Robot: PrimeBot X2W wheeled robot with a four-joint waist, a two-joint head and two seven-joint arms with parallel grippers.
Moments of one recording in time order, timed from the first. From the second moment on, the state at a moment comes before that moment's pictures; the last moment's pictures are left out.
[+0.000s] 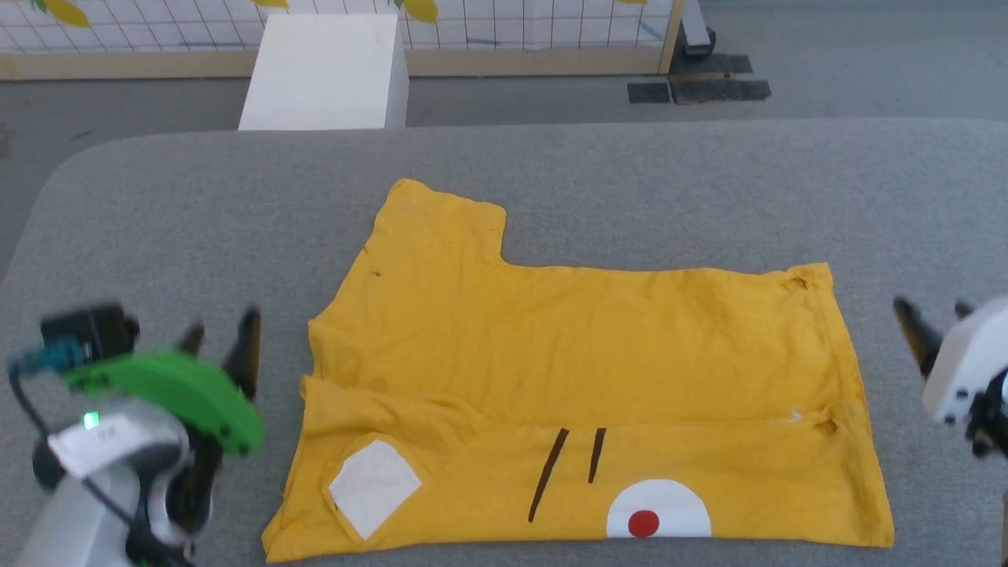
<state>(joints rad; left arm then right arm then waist) -0.11 0.45 -0.17 -0.15 -0.77 0.30 0.33 -0.23 -0.18 -0.28 -0.04 0.24 0.13 0.78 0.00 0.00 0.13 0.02</state>
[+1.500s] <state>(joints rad) -1.11 0.33 -0.37 0.71 -0.71 0.08 0.61 -0.49 -0.21 -0.17 -0.05 0.25 0.13 0.70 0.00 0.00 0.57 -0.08</state>
